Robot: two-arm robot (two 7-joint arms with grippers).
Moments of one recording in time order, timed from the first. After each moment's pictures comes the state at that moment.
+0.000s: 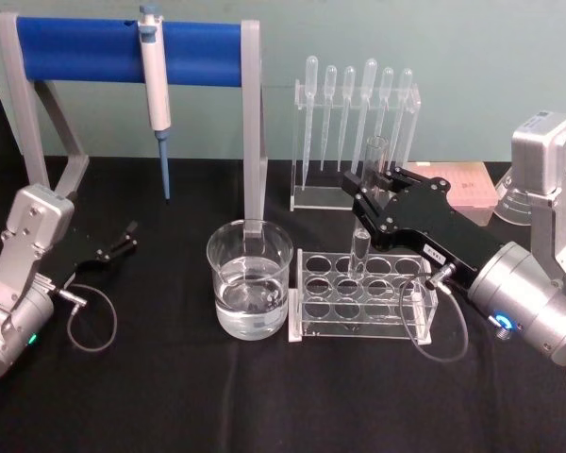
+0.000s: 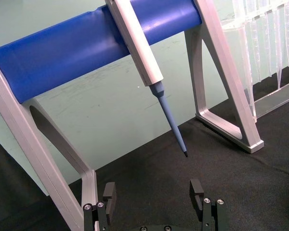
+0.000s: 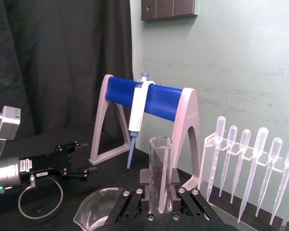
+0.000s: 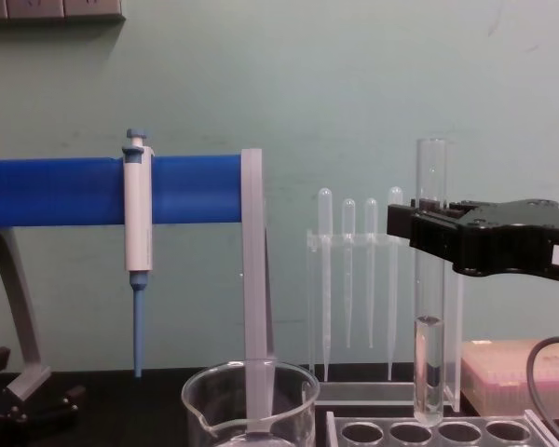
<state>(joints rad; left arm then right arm) -0.20 0.60 0.45 -1.41 -0.25 -0.12 0.03 0.08 0.43 -0.29 -1.86 0.38 0.11 0.35</state>
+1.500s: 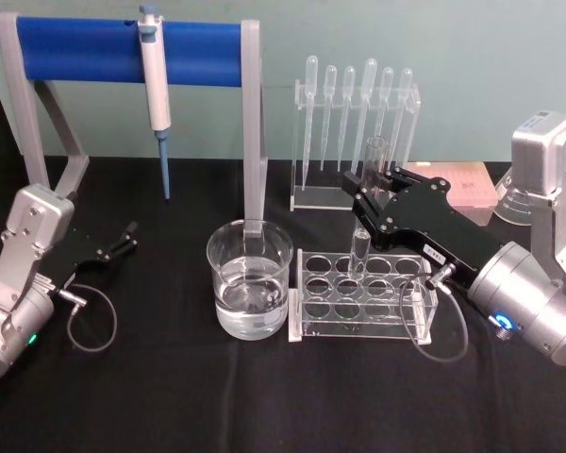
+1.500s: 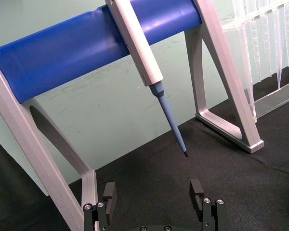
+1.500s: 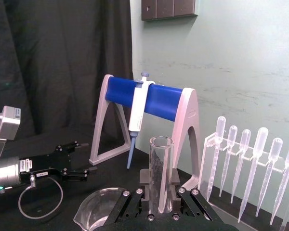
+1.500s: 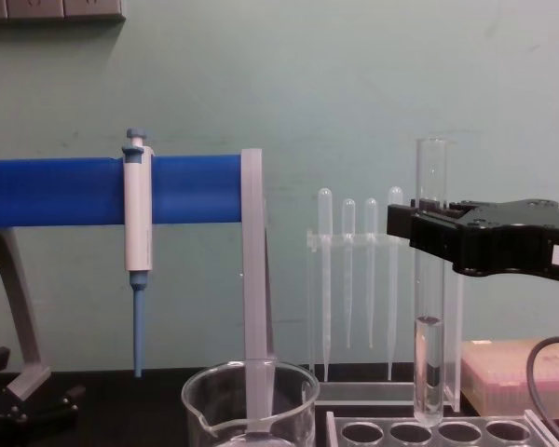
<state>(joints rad) -0.20 0.60 0.45 -1.41 -0.25 -0.12 0.03 0.08 0.43 -0.29 -1.86 0.38 0.12 0.35</state>
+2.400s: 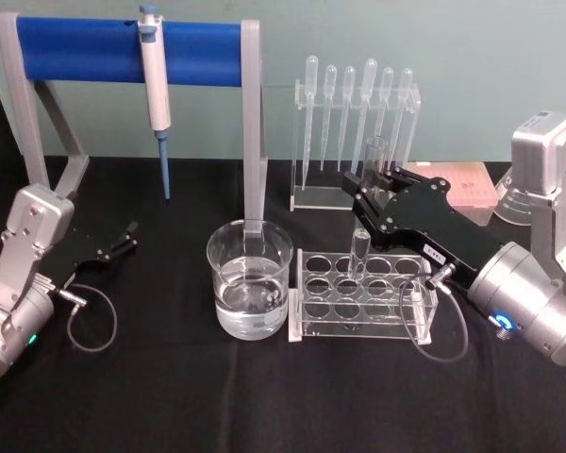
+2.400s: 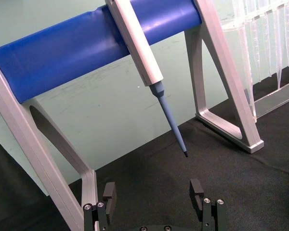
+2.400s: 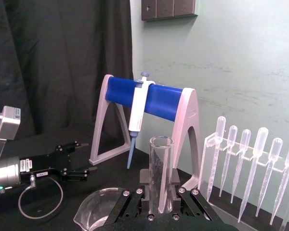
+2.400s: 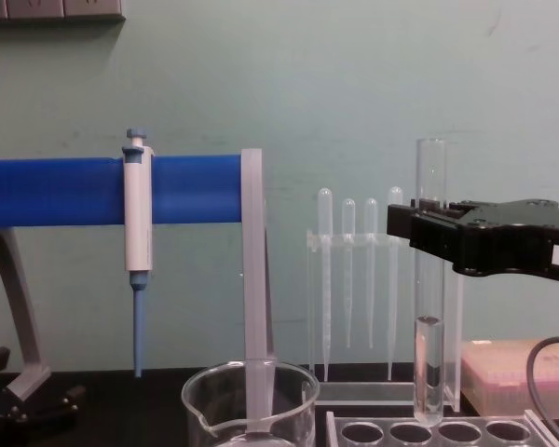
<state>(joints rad) -0.20 0.60 0.45 -1.41 -0.25 -0.12 0.03 0.08 0.43 -0.29 -1.86 0.38 0.11 0.35</state>
